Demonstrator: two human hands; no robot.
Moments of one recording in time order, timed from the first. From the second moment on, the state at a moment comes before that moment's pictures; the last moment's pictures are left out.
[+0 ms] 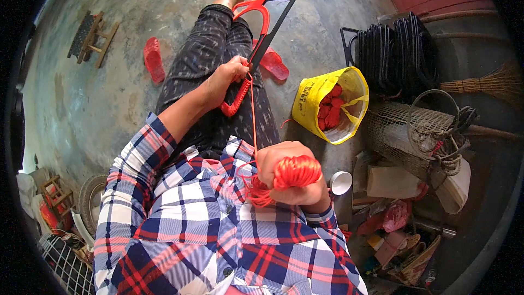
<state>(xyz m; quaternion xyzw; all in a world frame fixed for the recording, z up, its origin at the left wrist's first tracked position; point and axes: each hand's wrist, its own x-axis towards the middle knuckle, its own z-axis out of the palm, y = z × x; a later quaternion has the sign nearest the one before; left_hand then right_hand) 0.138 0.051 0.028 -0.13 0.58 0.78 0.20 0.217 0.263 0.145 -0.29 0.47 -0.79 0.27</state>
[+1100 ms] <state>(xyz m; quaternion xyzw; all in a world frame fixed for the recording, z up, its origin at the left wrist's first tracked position) 0.155 0.027 0.044 -0.19 0.66 0.71 0.16 0.142 0.254 0.072 -0.28 0.93 -0.20 0.10</state>
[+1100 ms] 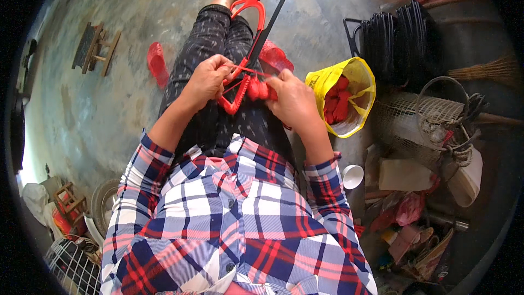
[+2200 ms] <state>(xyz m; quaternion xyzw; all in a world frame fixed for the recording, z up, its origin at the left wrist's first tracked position) 0.172 0.051 0.105 -0.09 0.47 0.87 0.11 0.158 0.231 0.077 -0.23 0.80 -0.55 -0.05</state>
